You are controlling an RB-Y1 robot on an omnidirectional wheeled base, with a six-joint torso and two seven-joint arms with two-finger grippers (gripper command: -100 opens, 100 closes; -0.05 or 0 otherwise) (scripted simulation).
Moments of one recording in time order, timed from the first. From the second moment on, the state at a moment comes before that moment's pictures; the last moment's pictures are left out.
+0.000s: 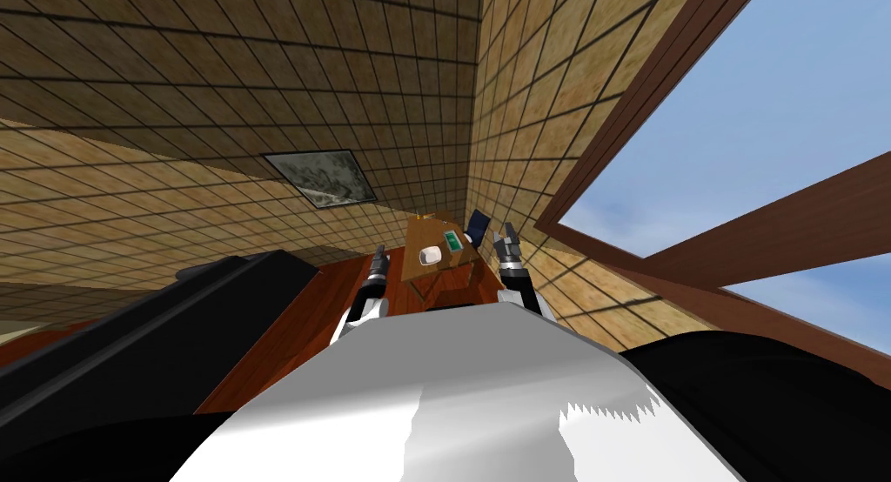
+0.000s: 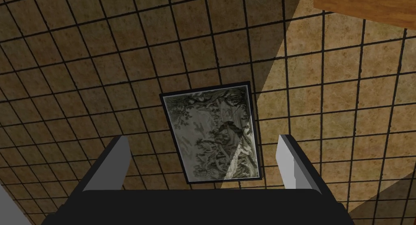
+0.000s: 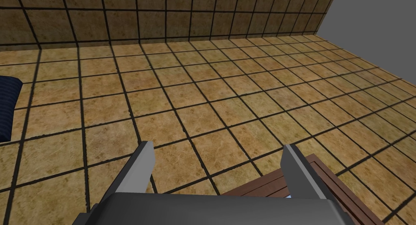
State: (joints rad) left arm 0.41 0.15 0.06 -2.00 0.13 -0.05 -0.14; right arm 0.55 0.00 0.04 -2.21 0.08 -0.40 -0.11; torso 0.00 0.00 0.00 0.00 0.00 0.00
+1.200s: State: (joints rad) left arm 0.30 0.16 0.07 -1.75 0.13 0.19 -0.14; right arm 0.55 0.00 0.04 -2.21 0.08 -0.40 -0.11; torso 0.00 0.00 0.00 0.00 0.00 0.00
